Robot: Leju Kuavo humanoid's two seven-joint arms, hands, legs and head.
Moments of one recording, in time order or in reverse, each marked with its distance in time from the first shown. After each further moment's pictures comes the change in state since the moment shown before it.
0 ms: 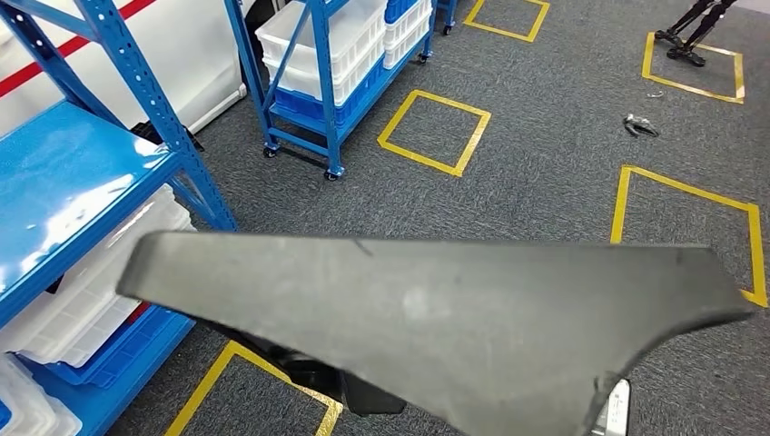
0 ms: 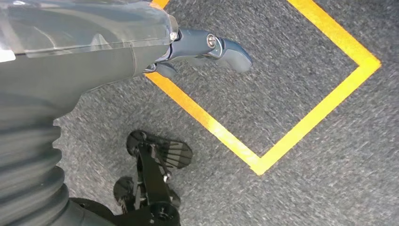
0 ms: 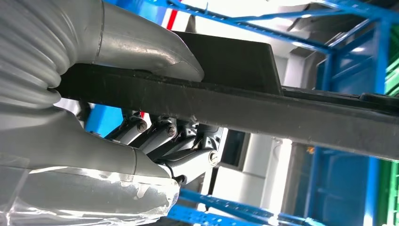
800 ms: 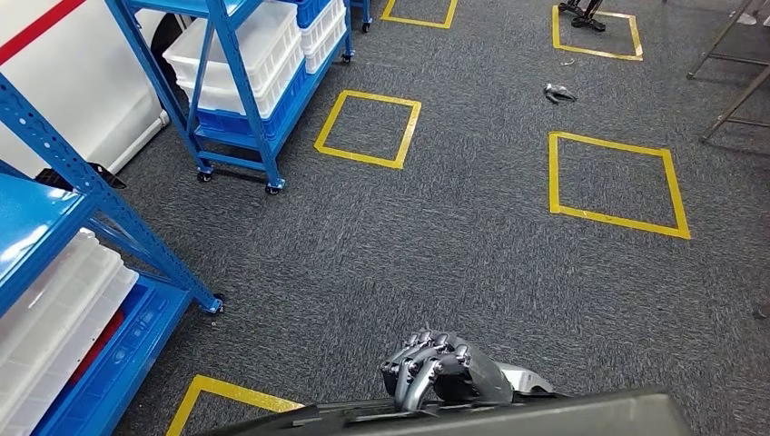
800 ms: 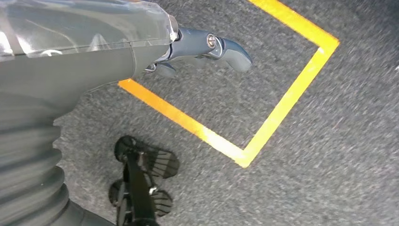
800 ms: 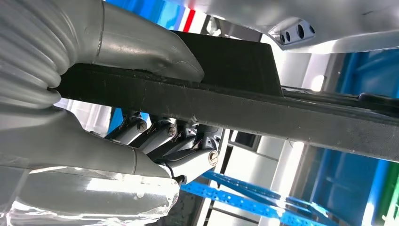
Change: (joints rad) left arm -0.004 0.050 0.064 -0.003 0.017 0.024 -0.016; right arm 0.063 -0.033 -0.014 -0.029 0.085 0.106 -0.033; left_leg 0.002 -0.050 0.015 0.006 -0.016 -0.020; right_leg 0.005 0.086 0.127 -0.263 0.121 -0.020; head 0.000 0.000
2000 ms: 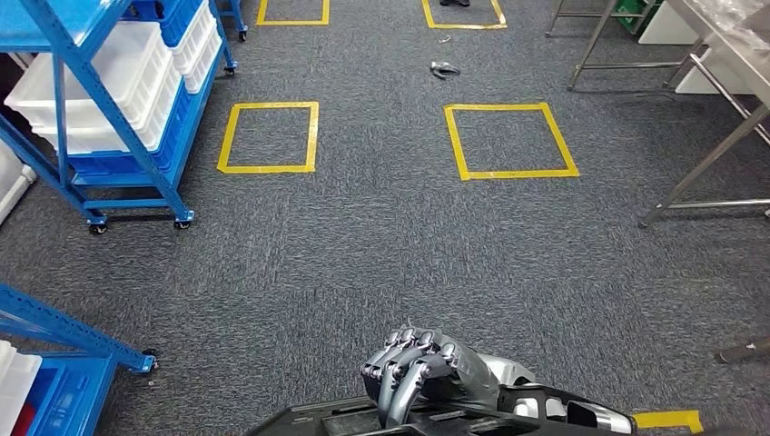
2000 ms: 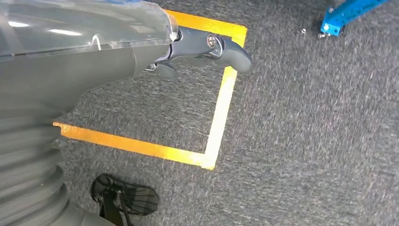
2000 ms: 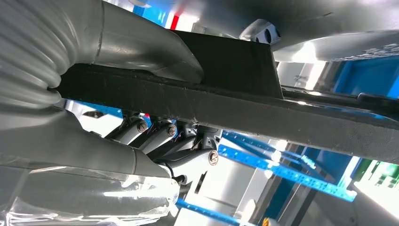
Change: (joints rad) left arm -0.021 0.096 0.015 -0.021 -0.062 -0.007 -0.022; right arm -0.062 0.053 0.049 0.012 -0.017 0.018 -0.007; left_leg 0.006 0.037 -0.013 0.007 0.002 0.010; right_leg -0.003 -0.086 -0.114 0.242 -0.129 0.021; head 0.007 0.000
